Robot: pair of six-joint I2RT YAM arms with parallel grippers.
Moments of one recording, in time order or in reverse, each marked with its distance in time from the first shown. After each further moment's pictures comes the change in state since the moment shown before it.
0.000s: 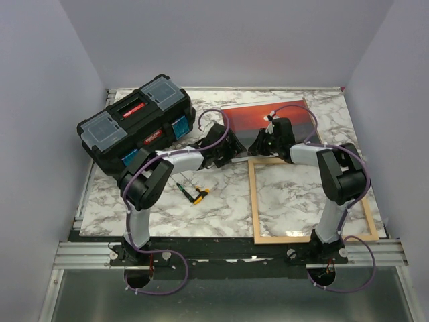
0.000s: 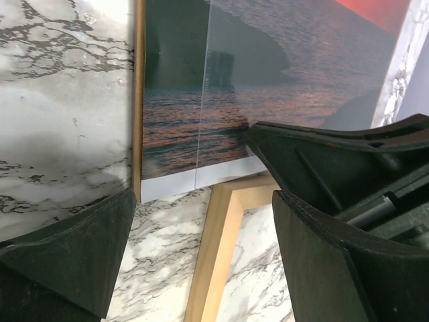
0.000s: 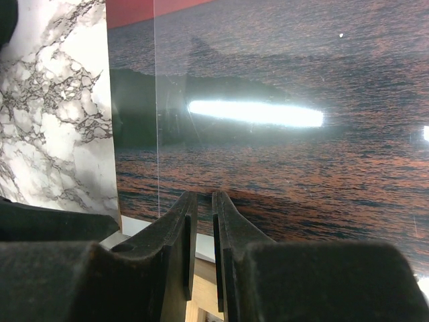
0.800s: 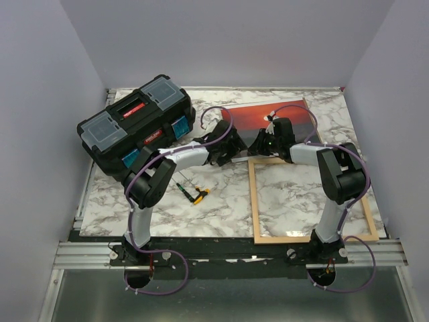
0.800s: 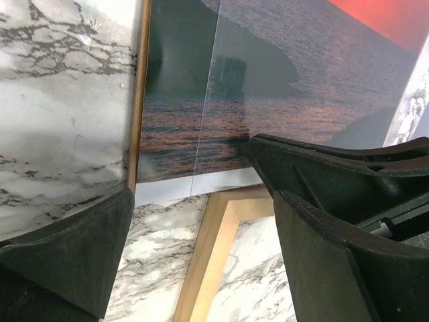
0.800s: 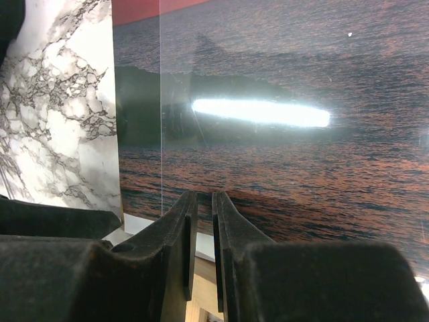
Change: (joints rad) left arm -0.017 0.045 0.126 -0.166 -0.056 -0.045; right arm -0.001 0.006 0.000 0.008 -0.029 0.001
